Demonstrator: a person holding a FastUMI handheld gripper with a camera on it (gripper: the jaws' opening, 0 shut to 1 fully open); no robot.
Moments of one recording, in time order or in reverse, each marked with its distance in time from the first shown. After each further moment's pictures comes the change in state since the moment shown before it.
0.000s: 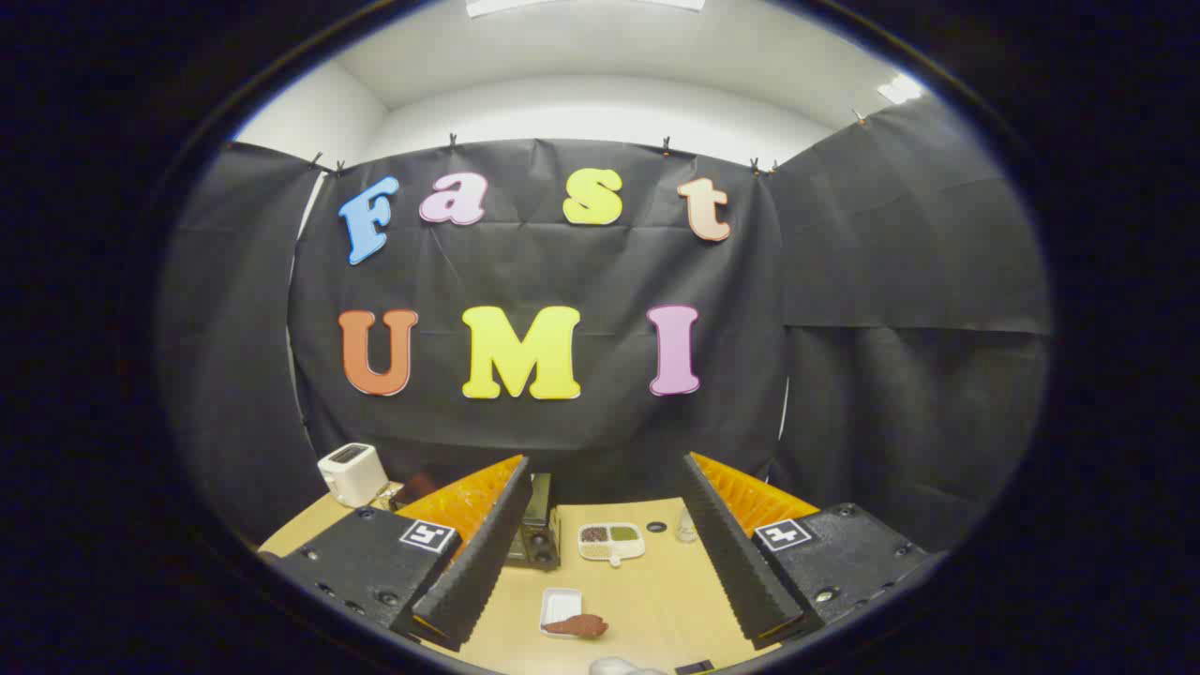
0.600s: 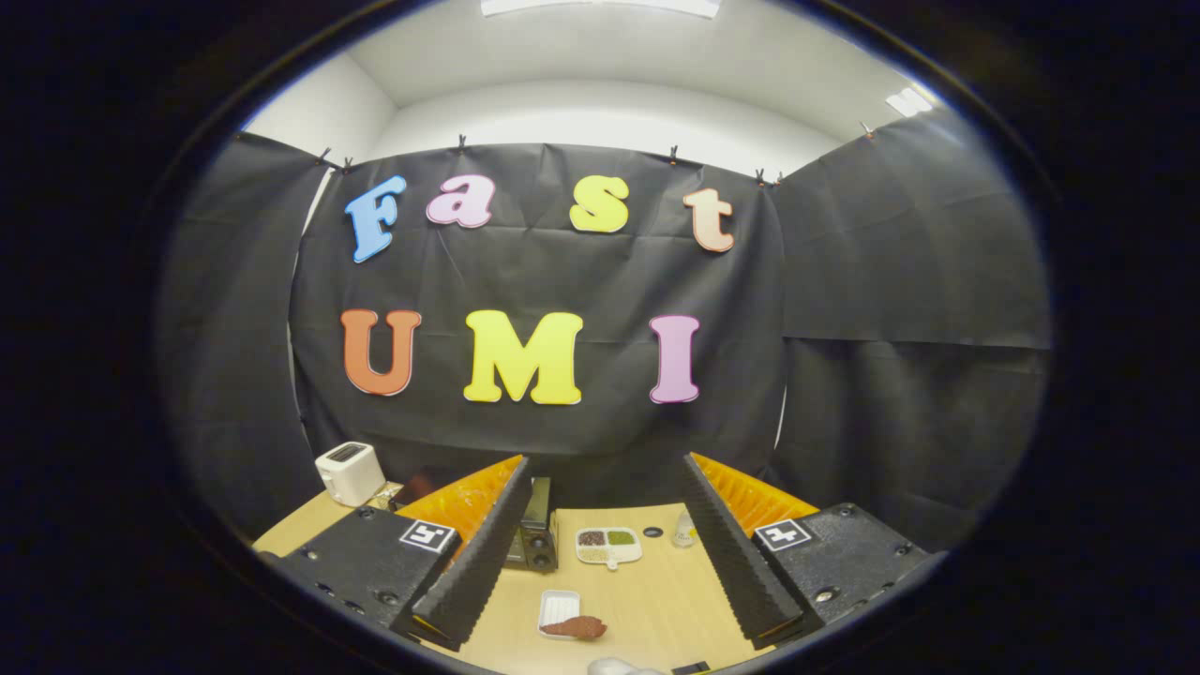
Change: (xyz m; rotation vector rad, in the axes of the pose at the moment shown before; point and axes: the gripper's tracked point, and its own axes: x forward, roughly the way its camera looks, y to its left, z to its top) arm -0.007 0.018 0.008 -0.023 -0.013 0.001
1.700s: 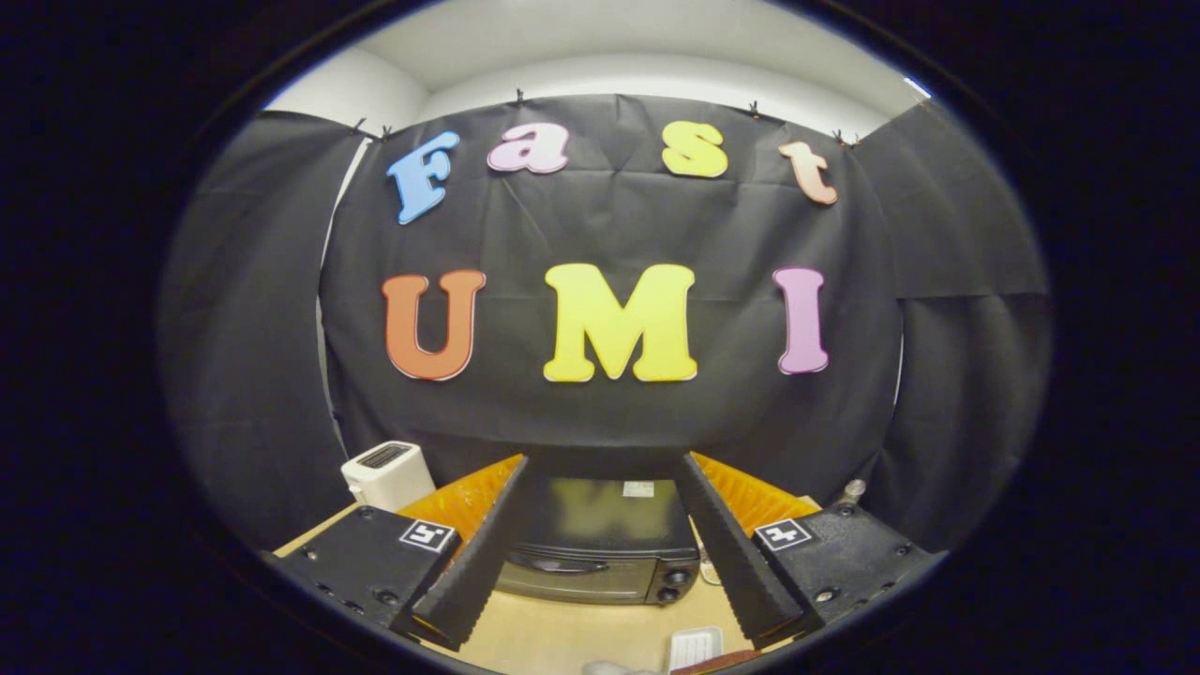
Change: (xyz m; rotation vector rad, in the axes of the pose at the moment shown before) arm 0.198 0.206 -0.113 0.022 0.051 0.183
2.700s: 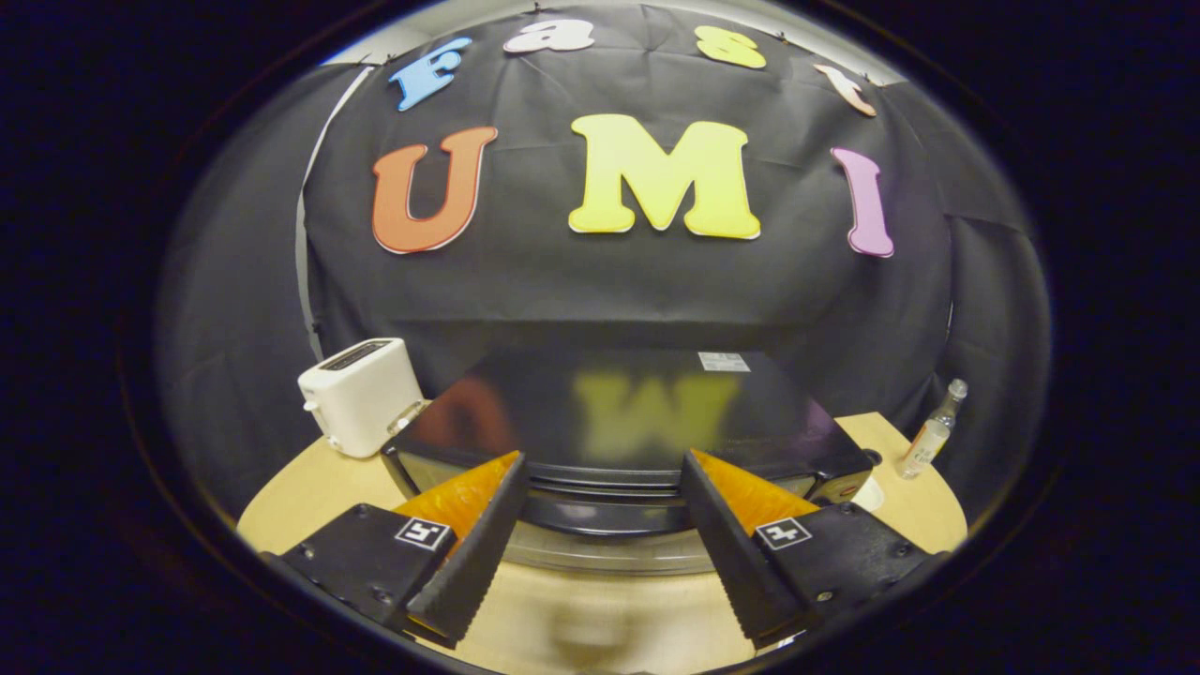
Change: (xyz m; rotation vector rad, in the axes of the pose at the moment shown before) arm 0.110 0.047 -0.175 0.014 0.279 0.011
